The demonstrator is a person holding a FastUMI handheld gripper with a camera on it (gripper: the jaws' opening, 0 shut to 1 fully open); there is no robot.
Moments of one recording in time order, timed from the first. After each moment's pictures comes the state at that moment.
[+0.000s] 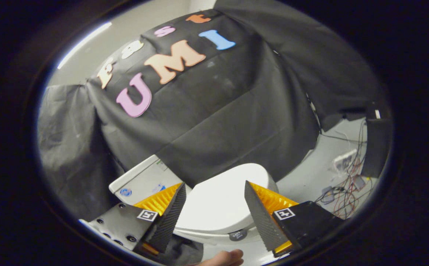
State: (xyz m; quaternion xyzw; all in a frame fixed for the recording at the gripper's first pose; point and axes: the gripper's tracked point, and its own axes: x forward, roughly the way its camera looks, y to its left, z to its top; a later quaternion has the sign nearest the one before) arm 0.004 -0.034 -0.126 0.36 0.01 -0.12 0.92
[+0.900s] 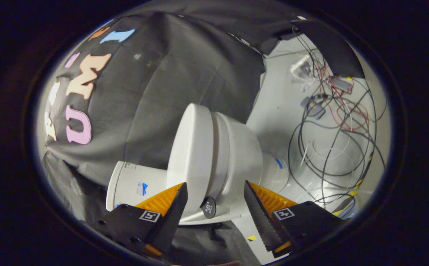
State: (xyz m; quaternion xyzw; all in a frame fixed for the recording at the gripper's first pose) arm 0.020 0.014 -0.297 0.60 0.17 -0.14 0.77
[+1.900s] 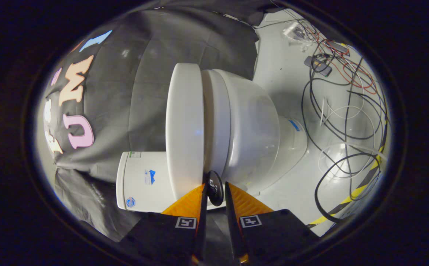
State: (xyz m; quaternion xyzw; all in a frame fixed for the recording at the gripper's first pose) arm 0.045 0.064 -0.311 0.64 0.20 -0.07 0.73
